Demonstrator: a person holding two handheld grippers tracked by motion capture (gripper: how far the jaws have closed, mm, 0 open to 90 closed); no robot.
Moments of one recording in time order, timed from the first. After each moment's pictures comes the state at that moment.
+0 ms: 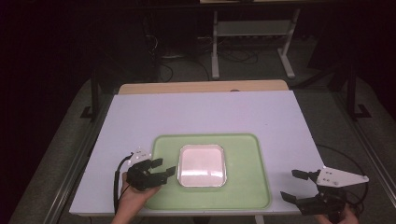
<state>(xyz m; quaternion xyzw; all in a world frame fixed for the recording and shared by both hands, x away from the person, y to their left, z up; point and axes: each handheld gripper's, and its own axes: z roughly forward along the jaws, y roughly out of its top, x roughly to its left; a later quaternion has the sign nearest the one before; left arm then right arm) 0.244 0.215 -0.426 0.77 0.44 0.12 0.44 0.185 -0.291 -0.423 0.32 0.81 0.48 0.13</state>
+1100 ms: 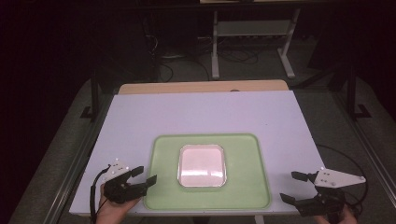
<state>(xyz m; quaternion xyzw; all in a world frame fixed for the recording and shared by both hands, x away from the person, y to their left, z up) 0.210 0.265 -0.430 0.76 0.44 0.16 0.45 0.185 -0.290 -0.429 0.32 0.81 0.47 0.13</state>
